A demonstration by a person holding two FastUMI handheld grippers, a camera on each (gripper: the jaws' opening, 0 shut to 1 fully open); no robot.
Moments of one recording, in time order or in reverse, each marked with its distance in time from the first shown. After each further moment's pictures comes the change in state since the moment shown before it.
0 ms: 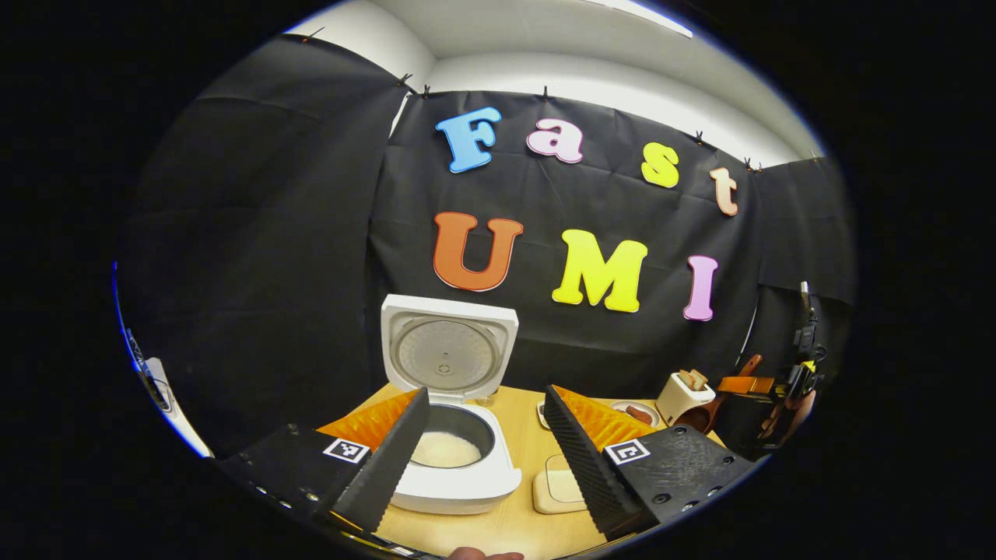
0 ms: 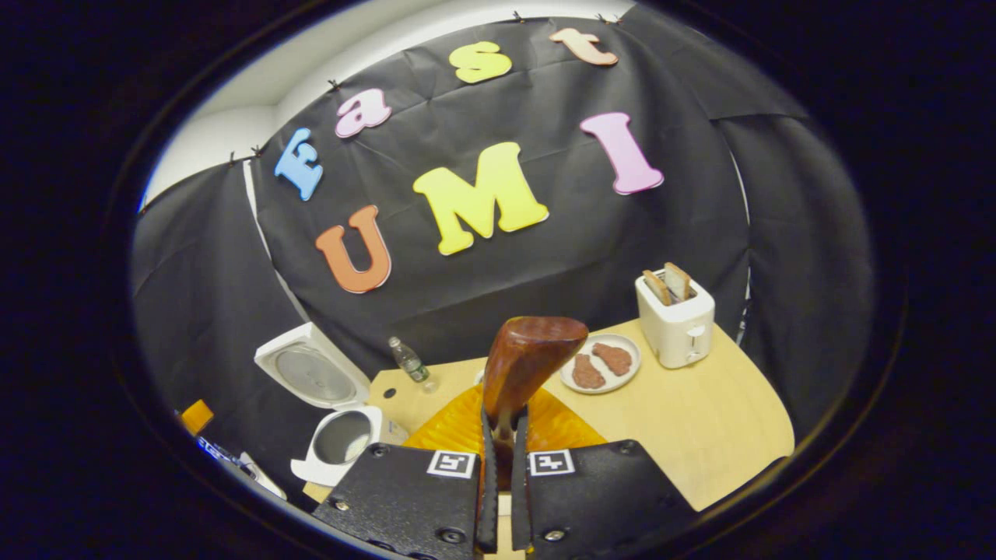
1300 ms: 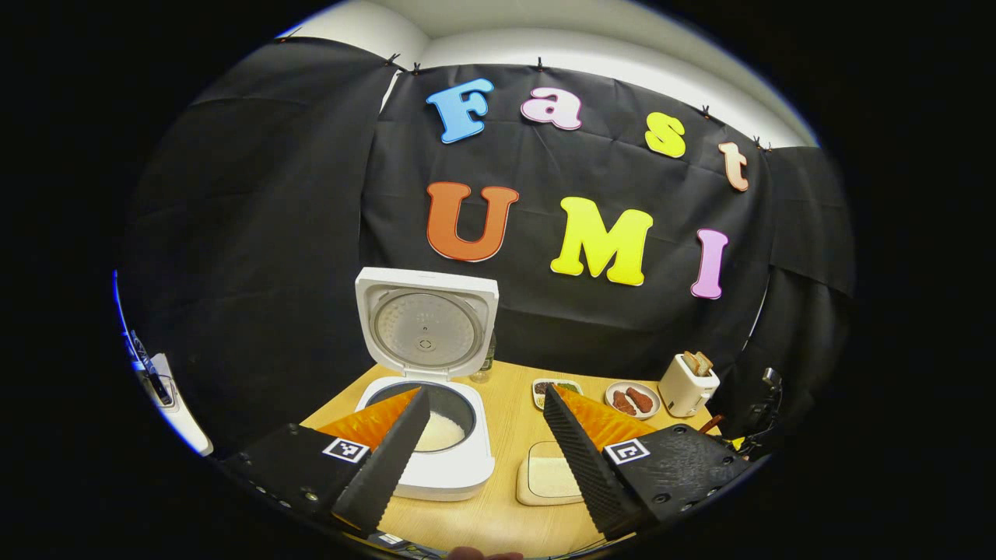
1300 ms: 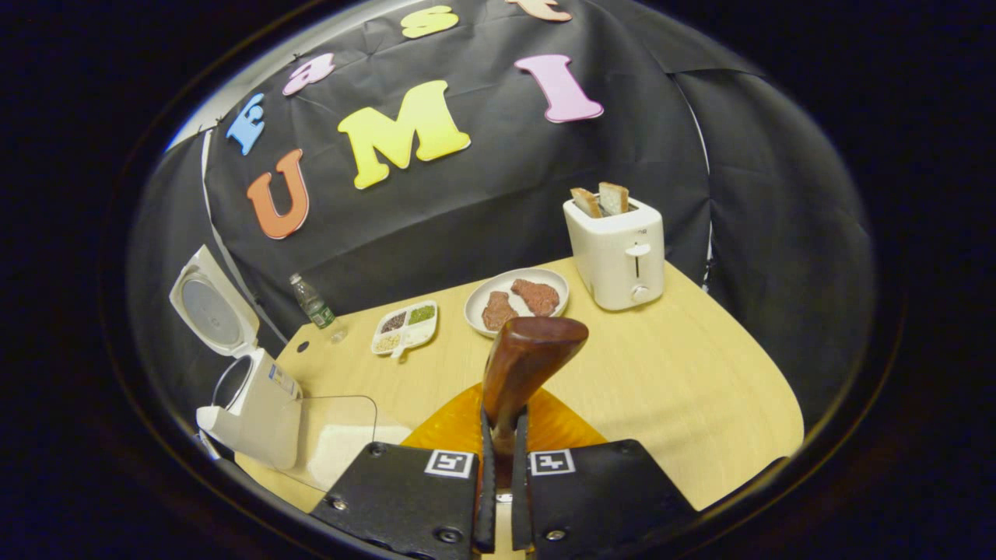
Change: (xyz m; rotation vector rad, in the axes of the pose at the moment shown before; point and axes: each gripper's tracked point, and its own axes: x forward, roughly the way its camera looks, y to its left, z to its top) left arm 0.019 -0.034 -0.017 0.034 0.124 0.063; right arm 0.090 -0.132 -0.136 0.017 0.134 -0.114
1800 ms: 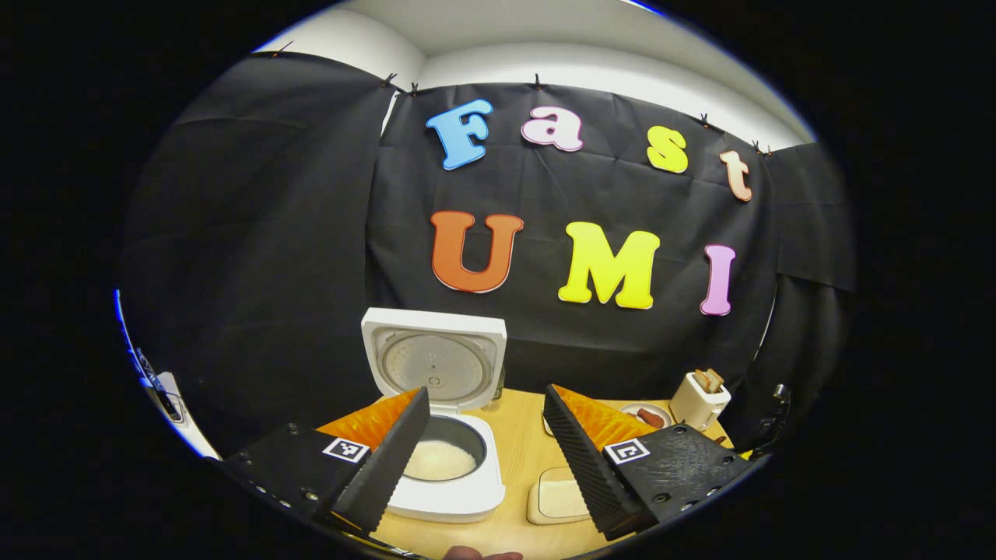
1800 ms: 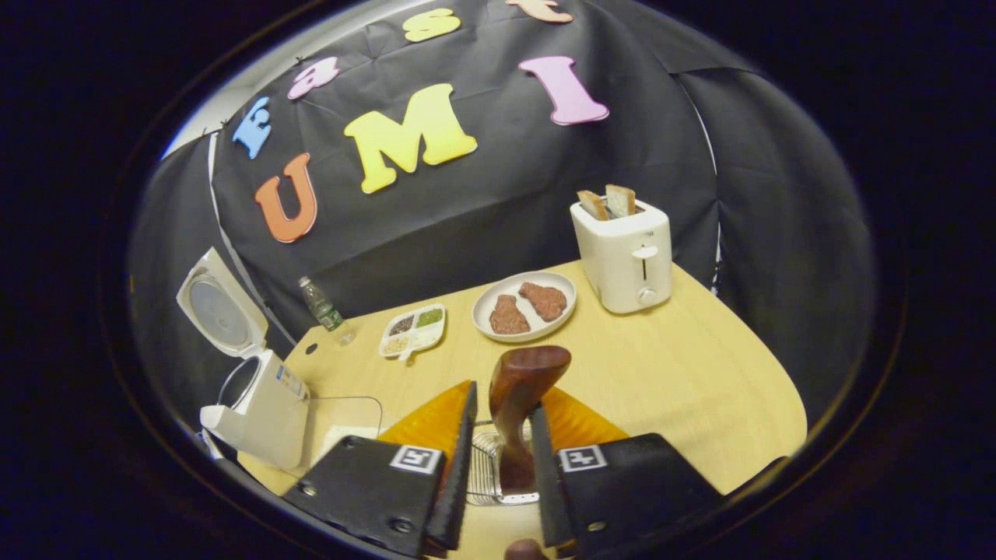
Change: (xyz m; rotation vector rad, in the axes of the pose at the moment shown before) left arm 0.014 0.013 0.058 0.034 -0.127 0.038; right arm -0.018 0.003 0.019 -0.023 -0.044 0.035
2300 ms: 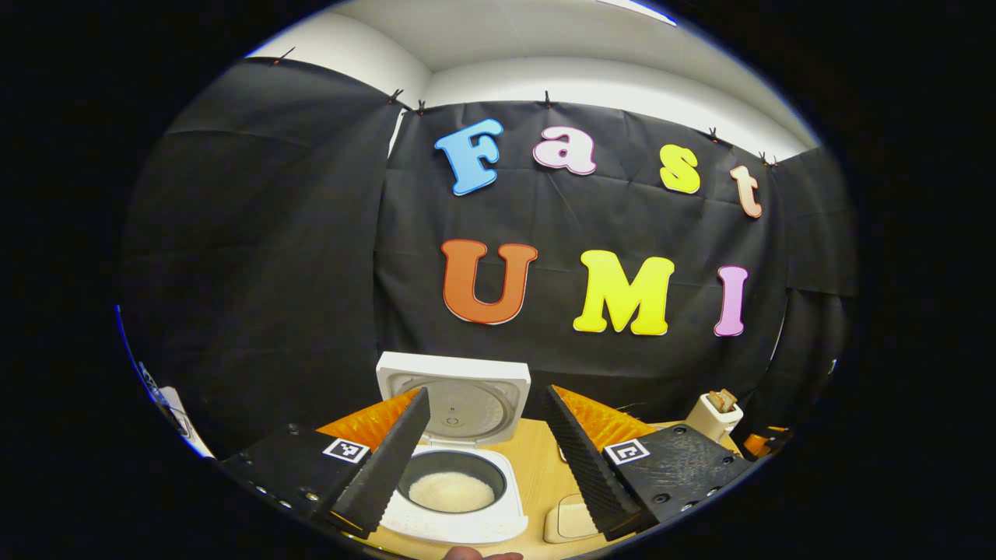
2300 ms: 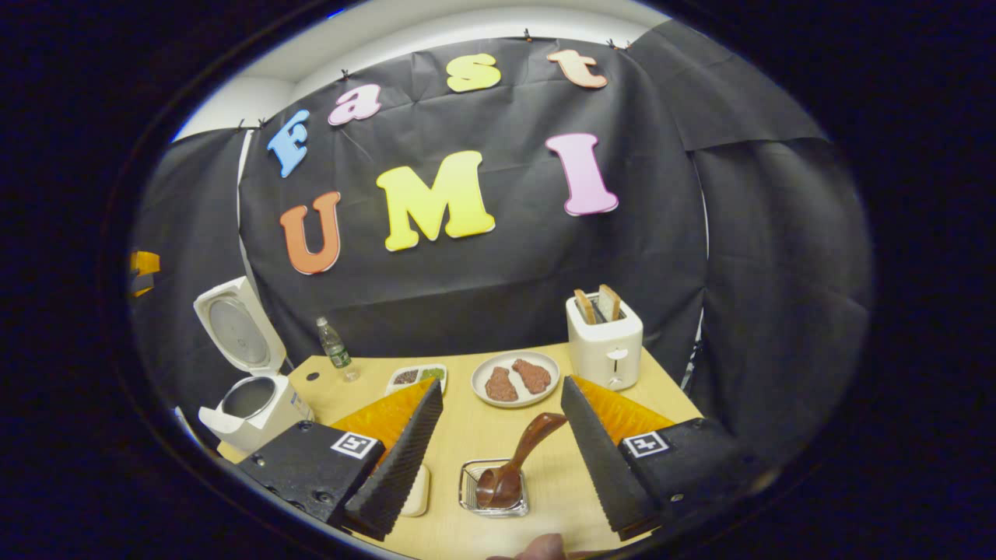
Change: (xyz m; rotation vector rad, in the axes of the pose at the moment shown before) left arm 0.038 0.027 0.049 0.029 -0.083 0.010; right arm -0.093 0.015 0.102 -0.143 -0.242 -0.037
